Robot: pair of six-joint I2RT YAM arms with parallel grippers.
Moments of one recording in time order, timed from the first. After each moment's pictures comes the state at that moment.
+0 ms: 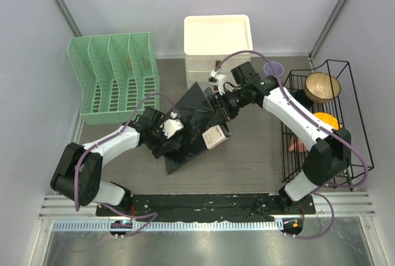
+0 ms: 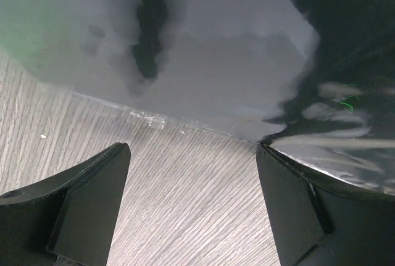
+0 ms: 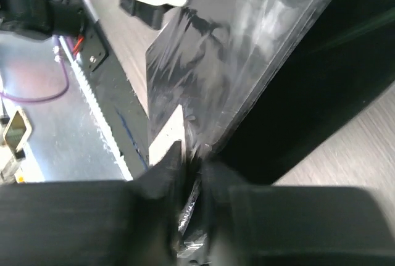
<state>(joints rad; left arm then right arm) -0.45 1.40 0.72 -0.45 0.13 0.55 0.52 1.58 1.43 -0.86 -0.71 -0.08</state>
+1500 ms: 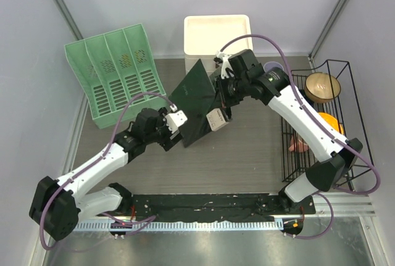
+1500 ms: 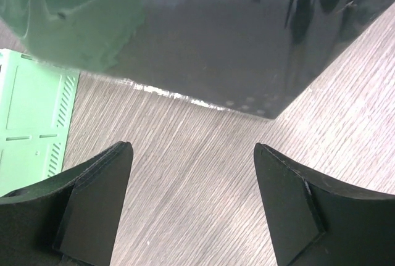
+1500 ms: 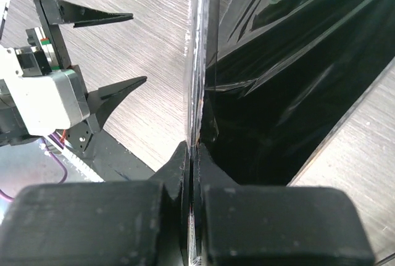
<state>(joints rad) -0.58 1.08 0.68 -0.24 0.15 0.43 0.63 1.56 1.73 -1.00 -0.22 0.28</state>
